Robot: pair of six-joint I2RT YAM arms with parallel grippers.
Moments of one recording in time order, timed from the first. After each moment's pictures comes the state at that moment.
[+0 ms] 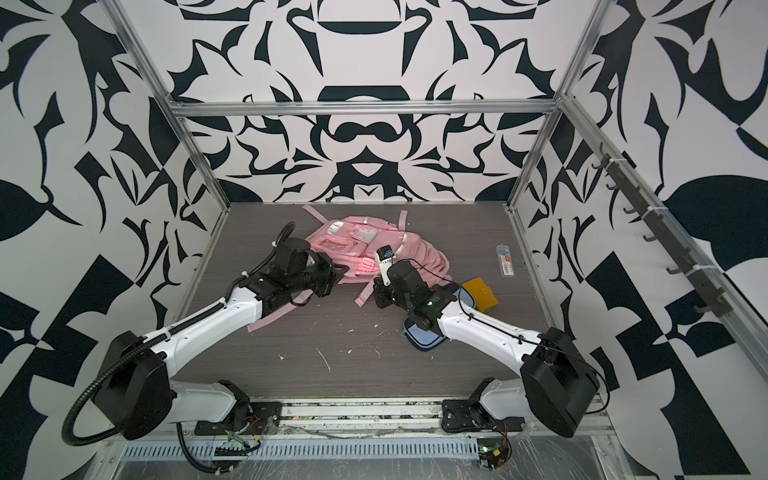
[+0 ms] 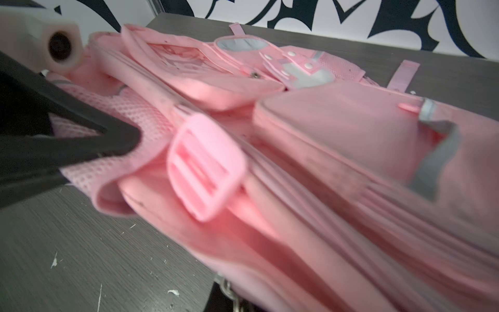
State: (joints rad) left arm -0.57 1.34 0.91 -0.13 0.27 -1.51; right arm 0.72 1.31 0.79 -0.05 0.06 0.28
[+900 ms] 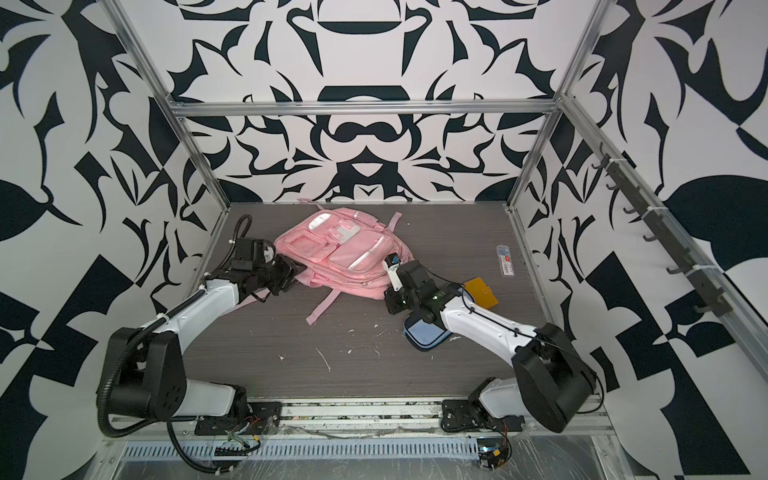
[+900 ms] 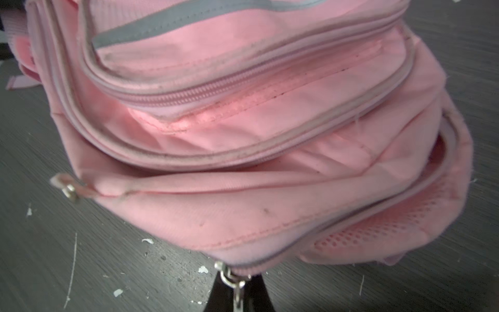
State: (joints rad) left arm -0.16 1.40 0.87 -0.31 0.43 -0.96; right arm 0.65 1.39 0.81 -0.22 -0.09 0.20
